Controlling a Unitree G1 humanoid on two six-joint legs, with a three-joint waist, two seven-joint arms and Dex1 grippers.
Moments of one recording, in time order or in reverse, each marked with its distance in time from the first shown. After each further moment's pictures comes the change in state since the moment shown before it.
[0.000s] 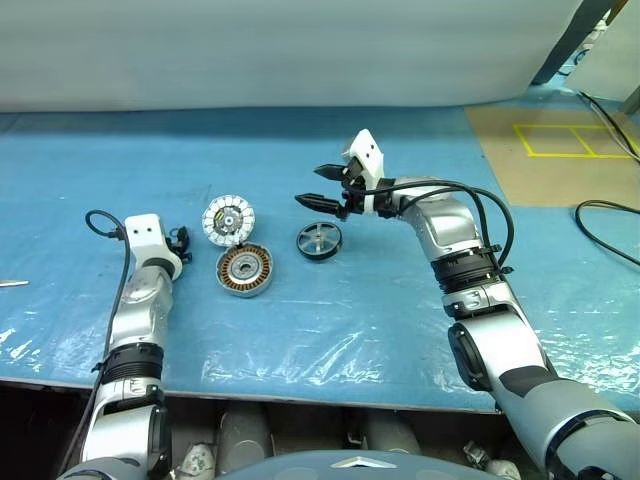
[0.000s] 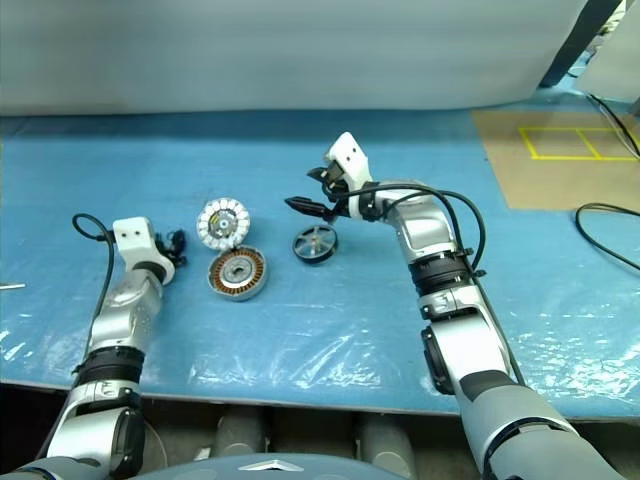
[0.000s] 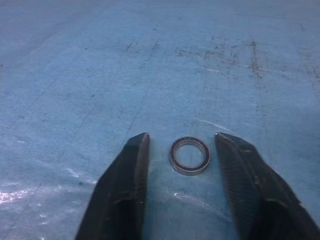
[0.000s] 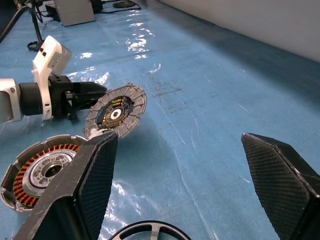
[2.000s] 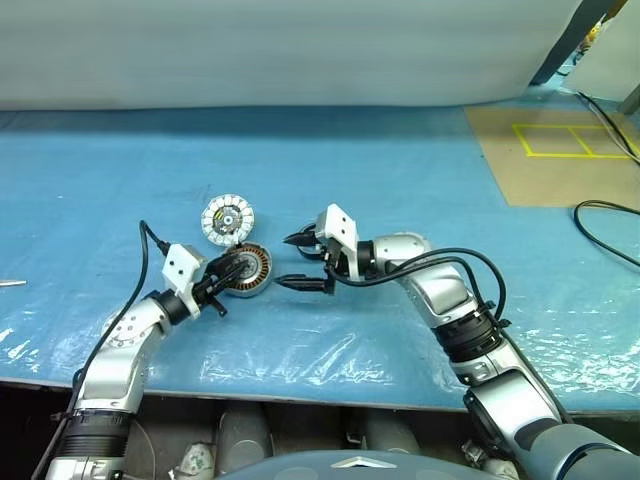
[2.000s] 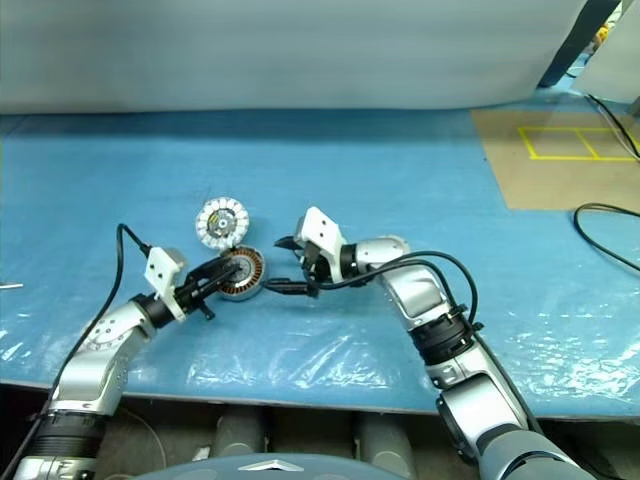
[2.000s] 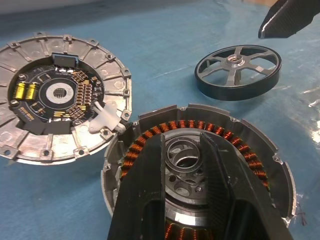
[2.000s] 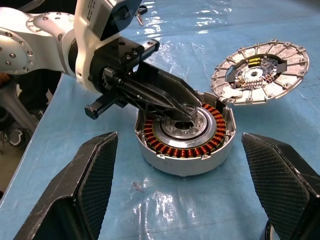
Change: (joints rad) left arm 0.353 0.132 -0.220 -0.456 -0.105 -0.112 -0.675; right arm 0.320 -0.045 0.250 -0.407 0.071 0.044 0.050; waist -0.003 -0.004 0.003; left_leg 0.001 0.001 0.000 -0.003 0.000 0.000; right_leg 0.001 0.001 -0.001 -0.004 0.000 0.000
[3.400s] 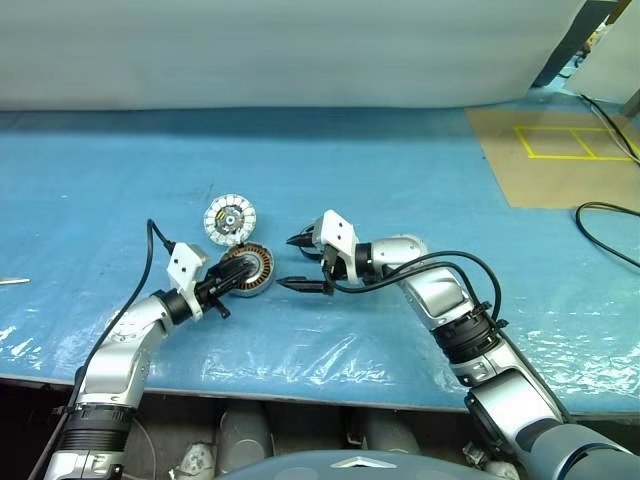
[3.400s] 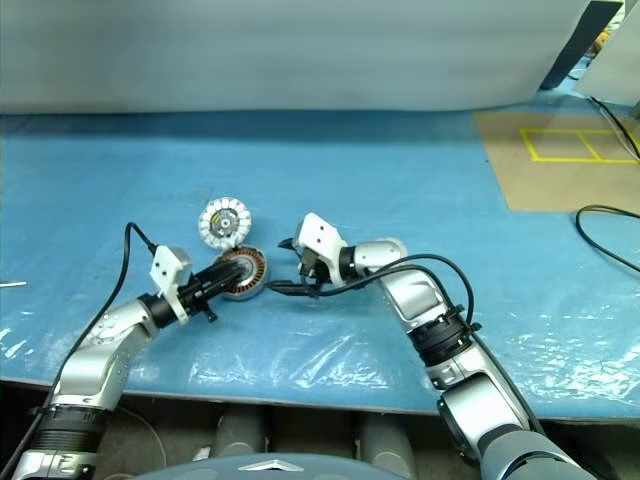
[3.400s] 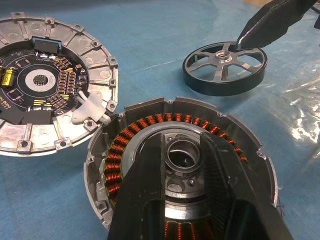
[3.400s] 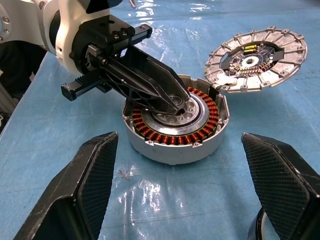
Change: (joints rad) left arm -0.019 0.018 -0.004 -0.013 -0.034 0.090 -0.034; right arm 0.002 -0.007 0.033 0.048 -0.059 -0.076 -0.027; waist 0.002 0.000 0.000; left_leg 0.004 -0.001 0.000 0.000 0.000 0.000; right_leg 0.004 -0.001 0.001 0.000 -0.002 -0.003
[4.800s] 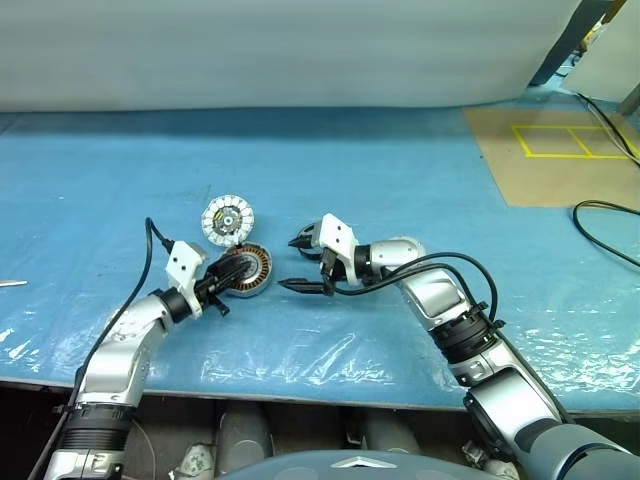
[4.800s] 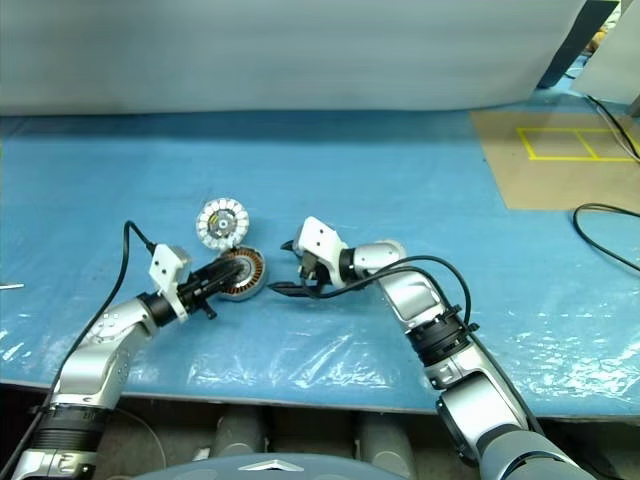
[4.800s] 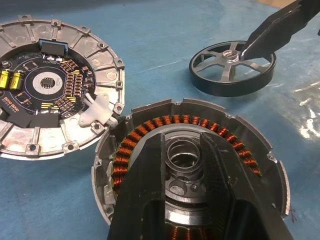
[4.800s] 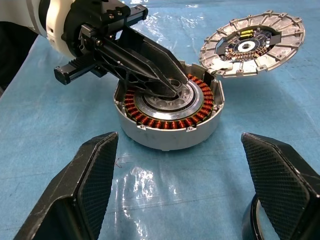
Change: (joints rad) left arm 0.003 0.001 0.002 0.002 0.004 -0.006 0.012; right arm 0.000 0.006 0.007 0.051 -0.038 -0.042 -0.003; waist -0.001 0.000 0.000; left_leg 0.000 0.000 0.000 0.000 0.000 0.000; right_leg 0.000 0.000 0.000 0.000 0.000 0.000
